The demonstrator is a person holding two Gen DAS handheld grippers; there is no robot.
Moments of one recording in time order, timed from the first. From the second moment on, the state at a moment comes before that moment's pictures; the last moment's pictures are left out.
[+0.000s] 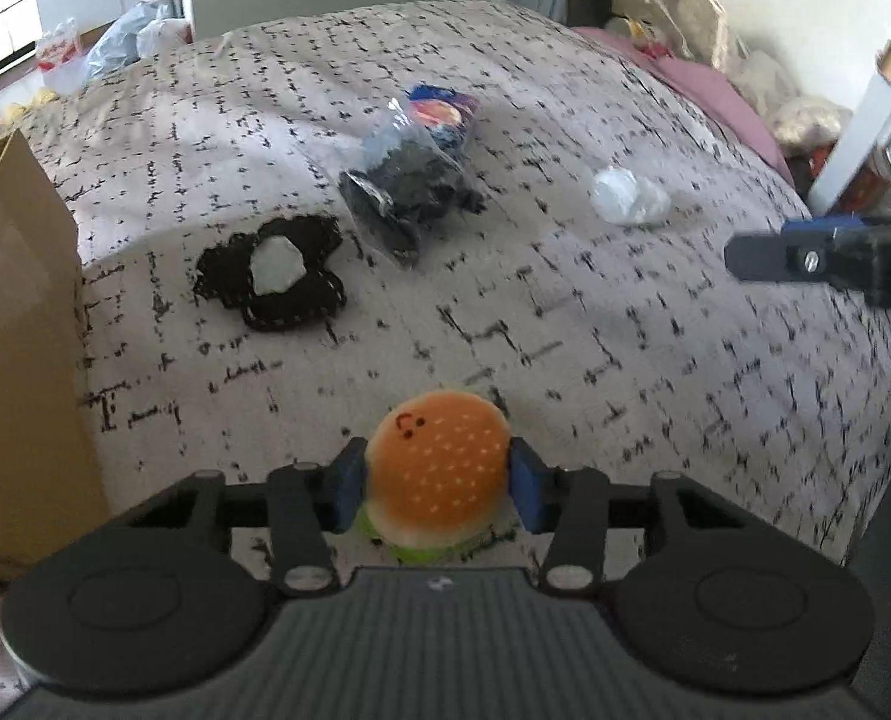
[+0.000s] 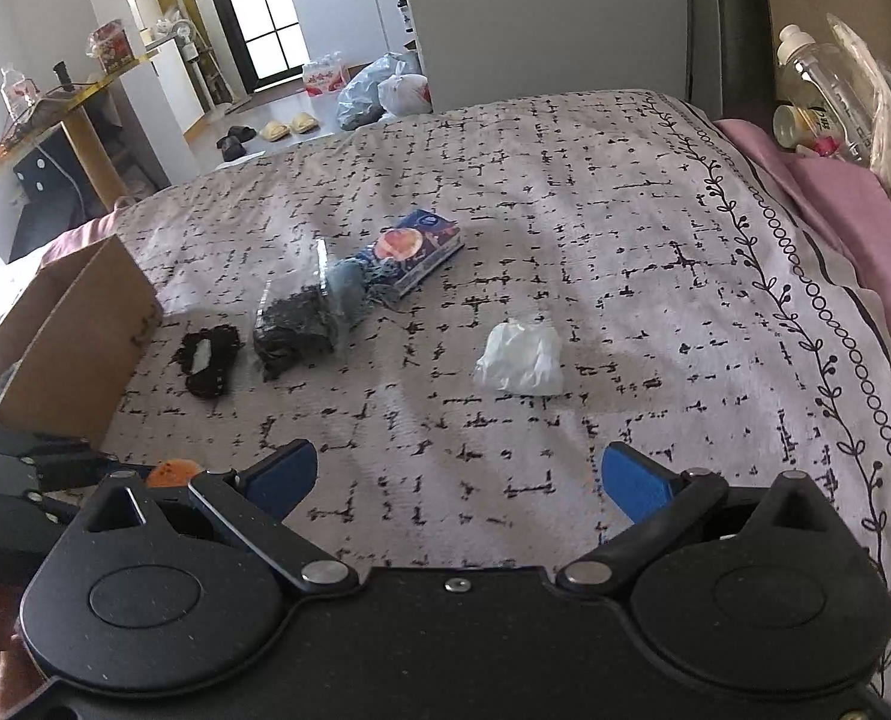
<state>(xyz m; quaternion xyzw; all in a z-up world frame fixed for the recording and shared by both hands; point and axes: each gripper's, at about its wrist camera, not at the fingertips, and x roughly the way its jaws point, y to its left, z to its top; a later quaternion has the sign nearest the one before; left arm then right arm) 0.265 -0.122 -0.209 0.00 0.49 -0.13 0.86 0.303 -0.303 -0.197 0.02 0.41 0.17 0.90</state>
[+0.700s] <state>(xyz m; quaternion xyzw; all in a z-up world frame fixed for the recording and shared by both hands) 0.297 -0.100 -0.206 -0.06 0.49 -0.06 0.87 0.371 -0.302 -0.235 0.03 0.41 0.15 0.90</state>
